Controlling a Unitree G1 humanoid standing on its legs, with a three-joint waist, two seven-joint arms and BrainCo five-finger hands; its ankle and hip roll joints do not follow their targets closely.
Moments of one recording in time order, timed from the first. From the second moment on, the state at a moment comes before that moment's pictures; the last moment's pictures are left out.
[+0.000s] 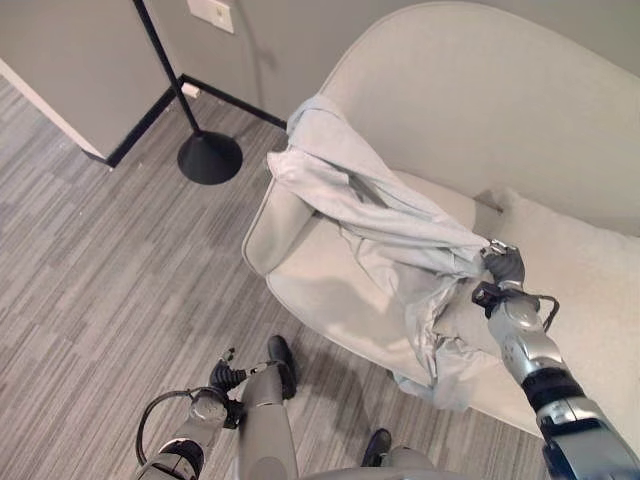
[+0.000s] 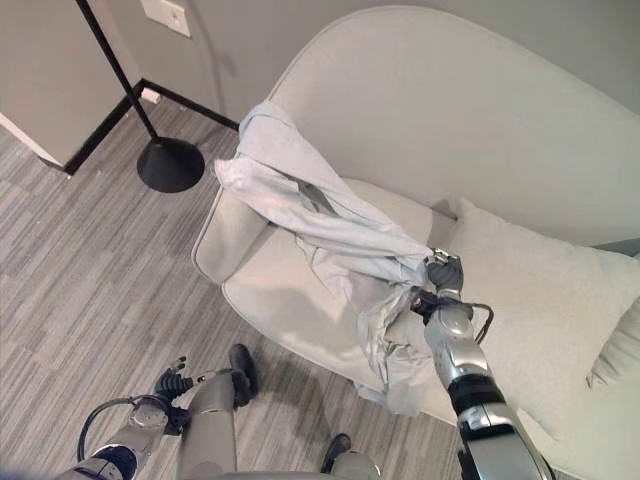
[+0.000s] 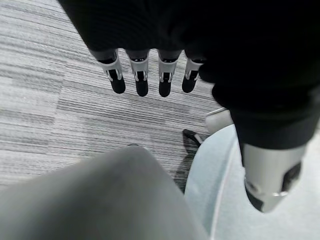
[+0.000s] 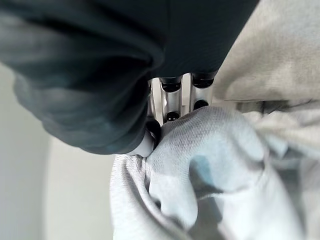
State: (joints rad) left arm -0.12 0.35 -0.27 1.06 -0.17 -0.14 0.14; right arm -0.15 -0.35 -0.01 0.21 0.73 -0.16 -0.24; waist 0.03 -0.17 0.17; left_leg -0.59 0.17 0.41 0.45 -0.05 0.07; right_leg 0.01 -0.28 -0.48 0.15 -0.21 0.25
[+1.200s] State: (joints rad) left arm -0.59 0.17 -0.82 0.31 -0.58 -0.20 0.06; right arm -1.65 -0.43 0.67 0.81 0.80 -0.19 -0.31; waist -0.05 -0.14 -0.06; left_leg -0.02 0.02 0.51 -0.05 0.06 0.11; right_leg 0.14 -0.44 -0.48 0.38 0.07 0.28
